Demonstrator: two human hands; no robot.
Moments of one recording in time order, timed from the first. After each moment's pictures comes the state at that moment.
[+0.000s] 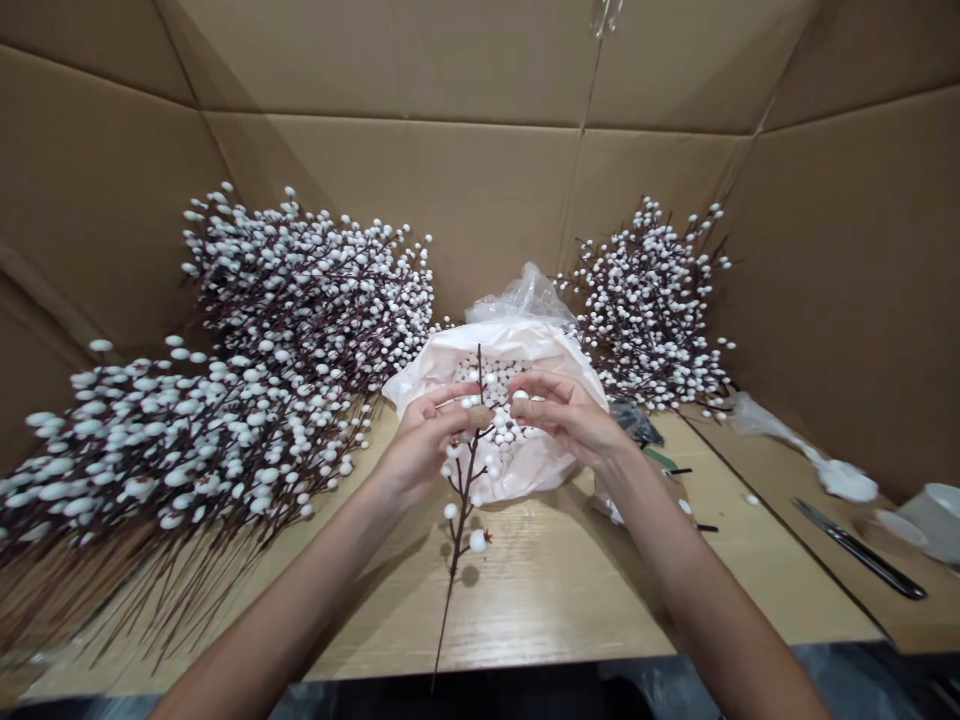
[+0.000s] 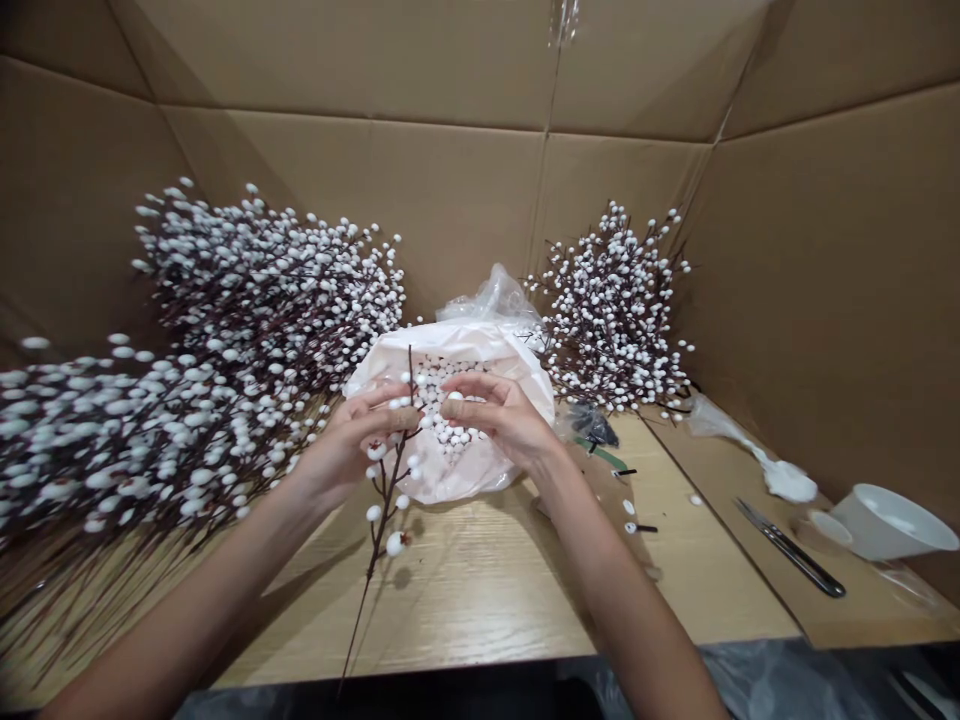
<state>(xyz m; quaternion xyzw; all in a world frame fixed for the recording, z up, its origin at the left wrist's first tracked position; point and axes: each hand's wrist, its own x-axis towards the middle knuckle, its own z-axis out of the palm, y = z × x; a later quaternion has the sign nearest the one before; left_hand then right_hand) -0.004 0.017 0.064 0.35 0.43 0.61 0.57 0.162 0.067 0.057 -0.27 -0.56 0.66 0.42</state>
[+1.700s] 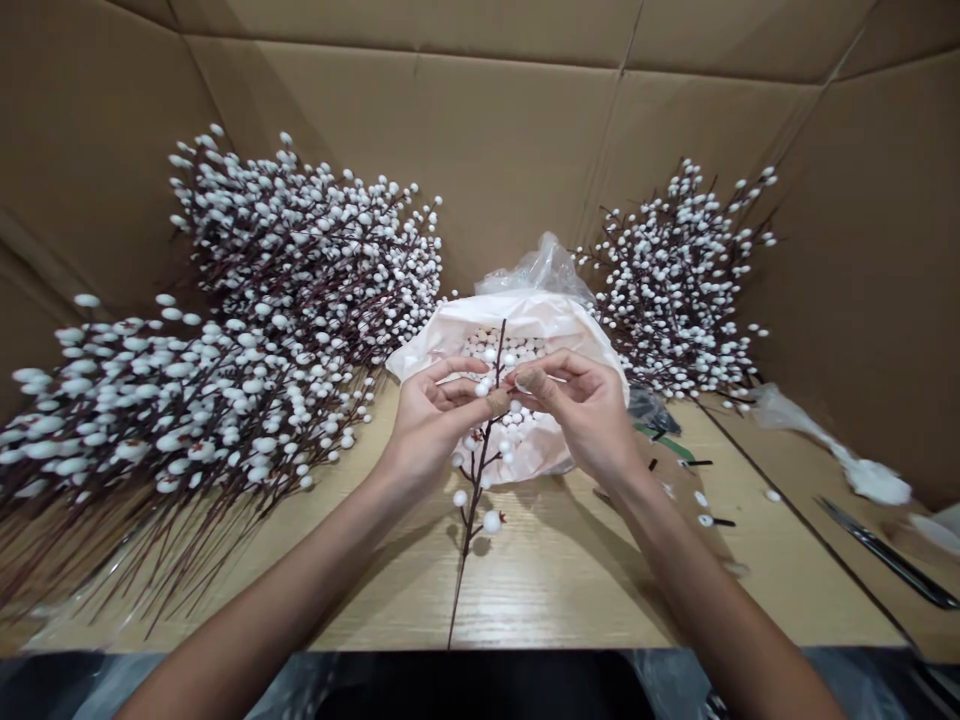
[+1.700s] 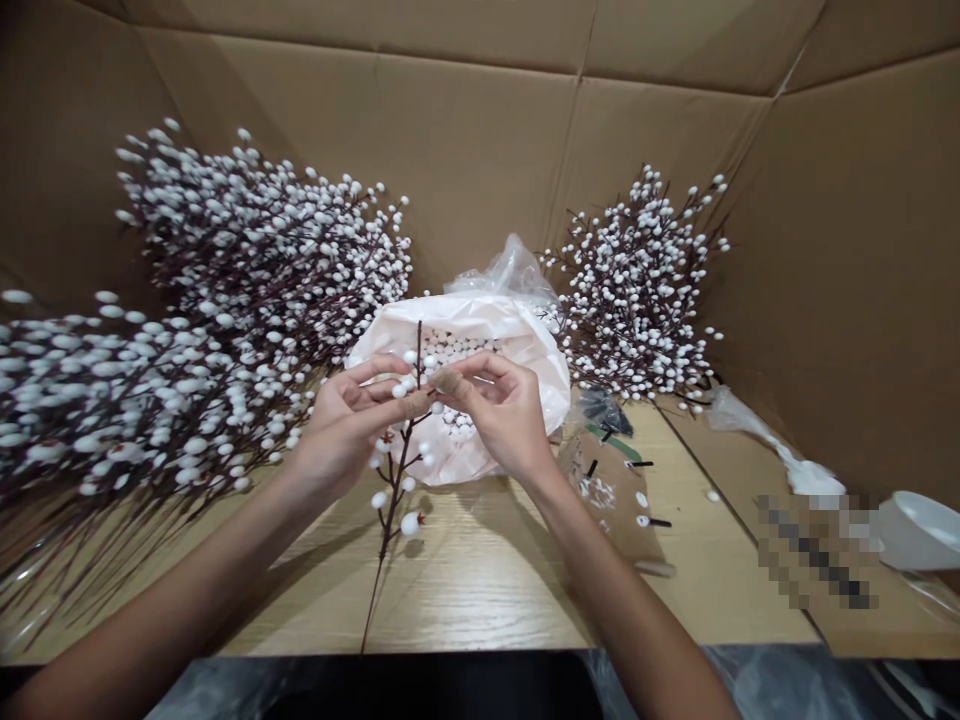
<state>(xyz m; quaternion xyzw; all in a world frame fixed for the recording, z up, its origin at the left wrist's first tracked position) -0.004 0.015 0.049 0.45 0.38 0.63 0.50 0.141 0.044 0.054 -0.28 -0.58 0.52 0.56</state>
